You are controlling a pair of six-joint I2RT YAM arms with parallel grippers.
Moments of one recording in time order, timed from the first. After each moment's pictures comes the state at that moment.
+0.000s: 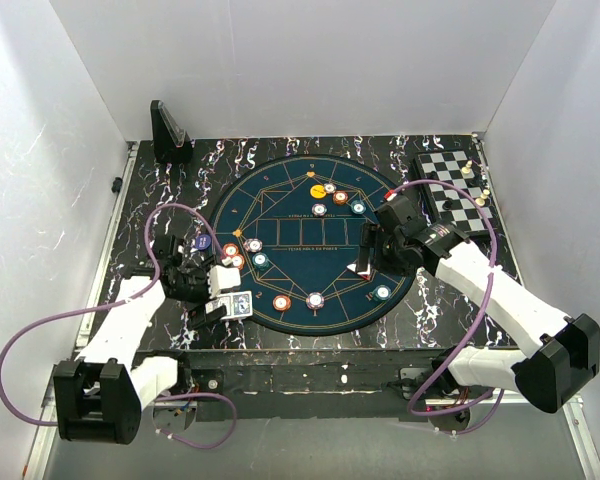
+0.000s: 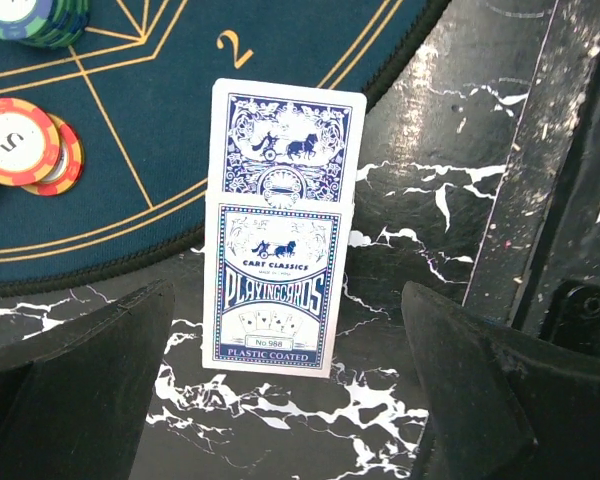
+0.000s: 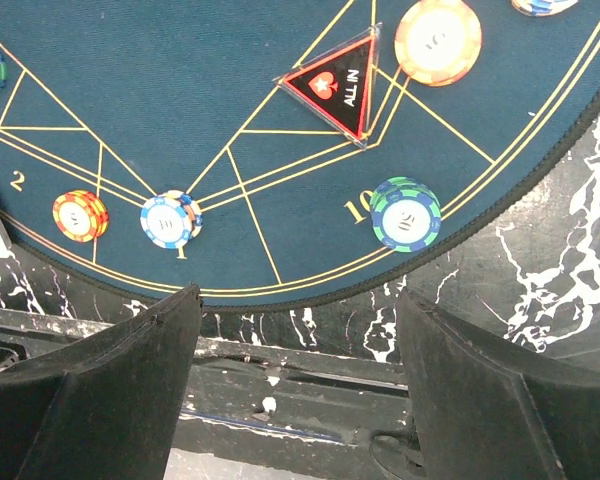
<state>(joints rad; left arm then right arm) -0.06 1.07 0.68 -0.94 0.63 1.23 0.64 1.21 1.07 -0.91 0.08 0.65</state>
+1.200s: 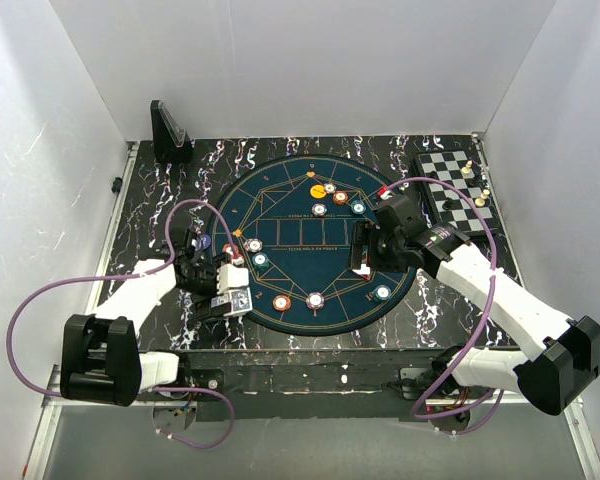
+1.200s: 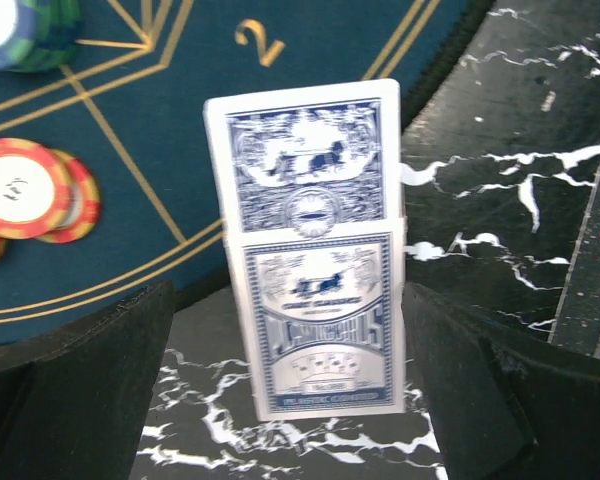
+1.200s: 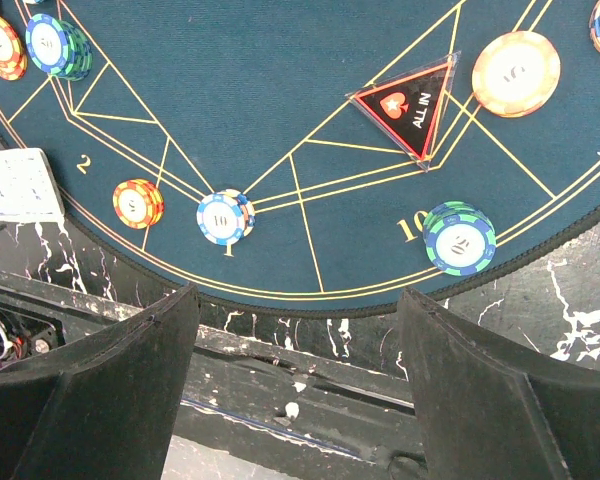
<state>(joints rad) -0.12 1.25 0.66 -0.79 0.57 1.35 0.66 1.19 1.07 -0.83 0.01 0.62</state>
